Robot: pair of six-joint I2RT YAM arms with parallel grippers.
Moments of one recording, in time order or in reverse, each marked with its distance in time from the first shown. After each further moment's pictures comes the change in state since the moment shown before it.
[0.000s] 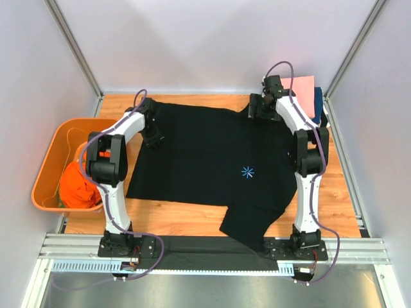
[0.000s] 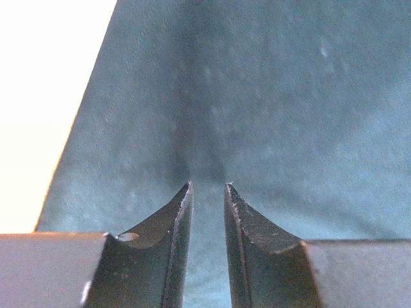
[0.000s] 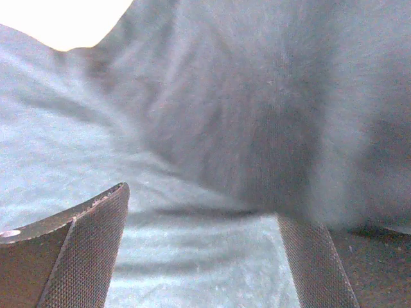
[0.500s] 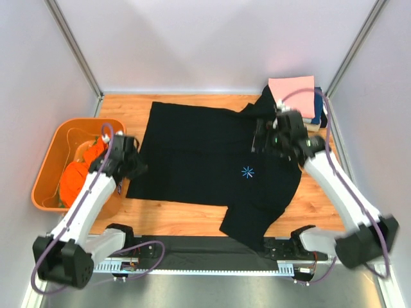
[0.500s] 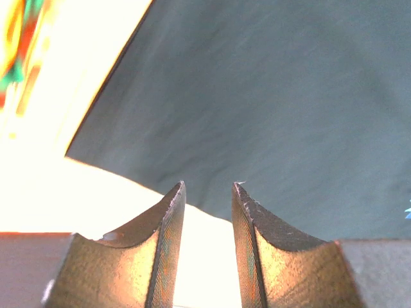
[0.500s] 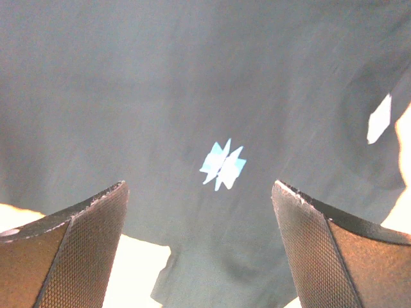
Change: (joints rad) left arm -0.050 -0.976 -0.642 -0.016 -0.079 -0.111; right arm 0.181 -0.988 -0.771 0.013 0.023 0.188
